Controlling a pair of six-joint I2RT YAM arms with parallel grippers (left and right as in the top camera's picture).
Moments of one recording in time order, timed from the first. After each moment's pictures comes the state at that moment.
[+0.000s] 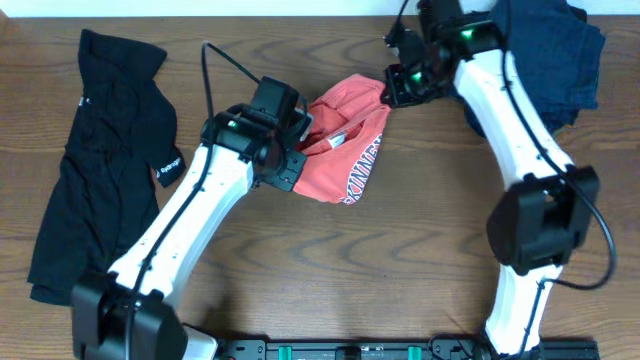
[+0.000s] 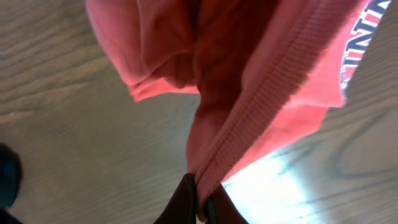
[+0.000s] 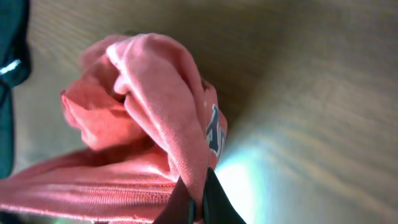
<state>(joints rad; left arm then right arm) -0.40 1.59 1.33 -1.02 0.02 0.06 0.24 2.10 1.99 -1.13 -0.40 0.04</state>
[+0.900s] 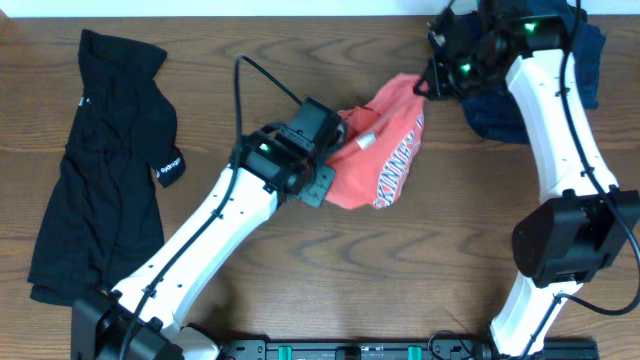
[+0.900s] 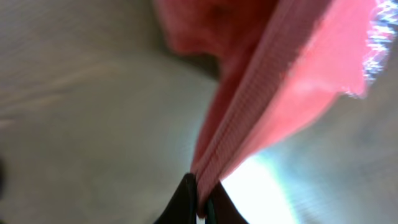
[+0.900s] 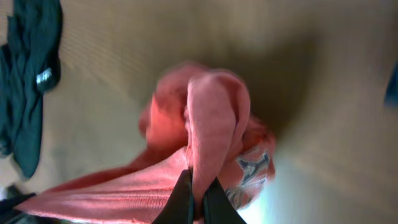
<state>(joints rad) -0.58 1.55 1.34 -1.01 -0.08 -0.10 0.12 2.01 1.98 -1.11 -0.48 -0.03</state>
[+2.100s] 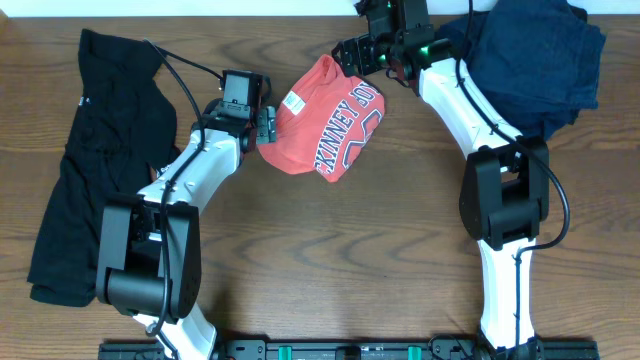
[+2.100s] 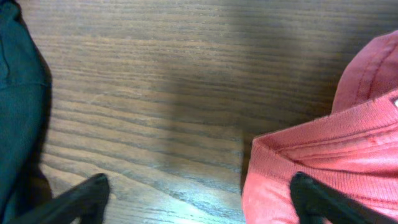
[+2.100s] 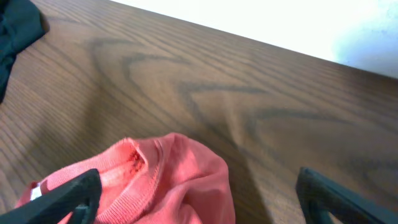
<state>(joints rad) -0.21 1.84 1.19 -0.34 -0.26 -0.20 0.30 2.32 1.98 -0.40 -0.32 0.05</state>
